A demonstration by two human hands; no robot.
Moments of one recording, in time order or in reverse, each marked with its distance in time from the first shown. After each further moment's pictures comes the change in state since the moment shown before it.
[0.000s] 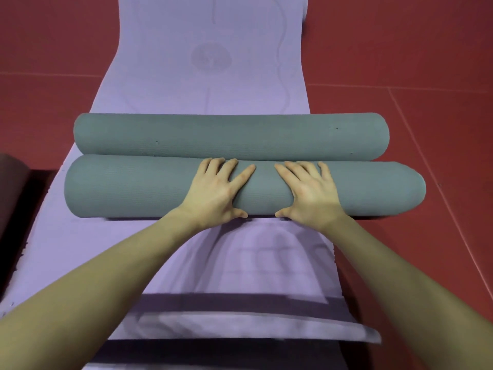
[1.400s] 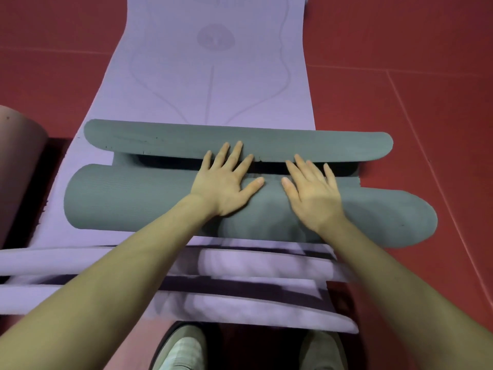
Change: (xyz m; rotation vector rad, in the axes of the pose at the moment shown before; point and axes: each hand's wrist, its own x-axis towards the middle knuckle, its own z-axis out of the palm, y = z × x) left_hand -0.036 0.056 -0.032 -0.169 -0.457 -0.328; right_hand -0.079 -0.035 -0.005 0.145 -0.002 0.202
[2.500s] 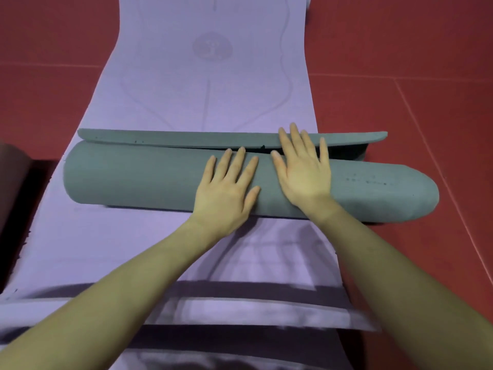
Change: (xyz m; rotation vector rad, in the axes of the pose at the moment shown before) left_hand 0.036 -0.003 0.009 0.064 0.376 0.074; right_hand 0.102 -0.002 0.006 -0.083 0.040 0.043
